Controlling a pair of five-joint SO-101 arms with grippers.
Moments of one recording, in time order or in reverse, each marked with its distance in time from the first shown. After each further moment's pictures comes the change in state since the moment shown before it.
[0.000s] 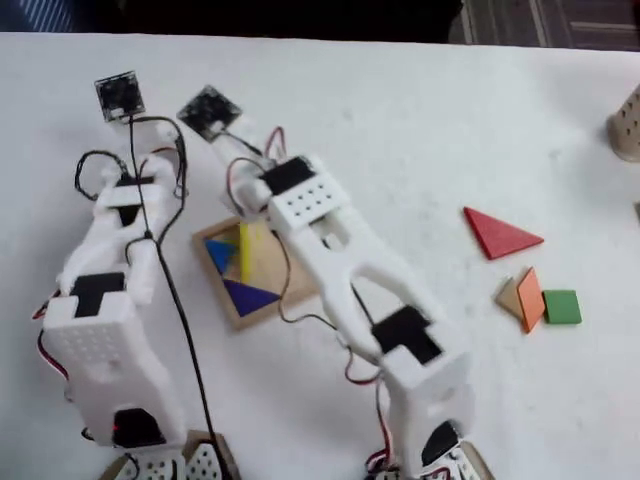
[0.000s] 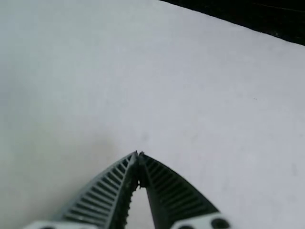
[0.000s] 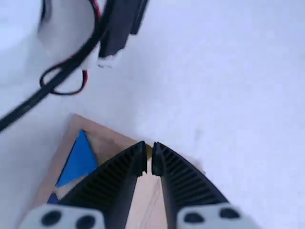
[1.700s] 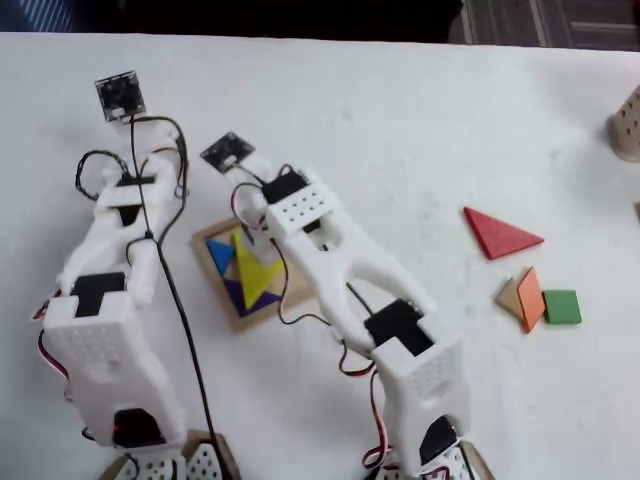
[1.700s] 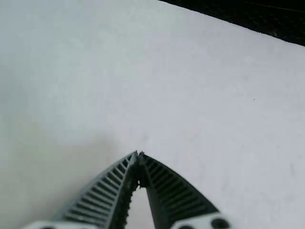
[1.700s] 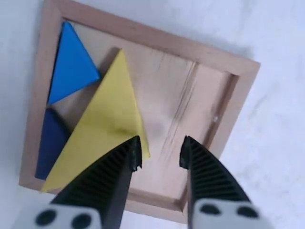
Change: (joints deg) left arm 0.0 0.0 -0.1 0.0 0.1; right arm 1.7 -3.2 9.1 14.6 -7.6
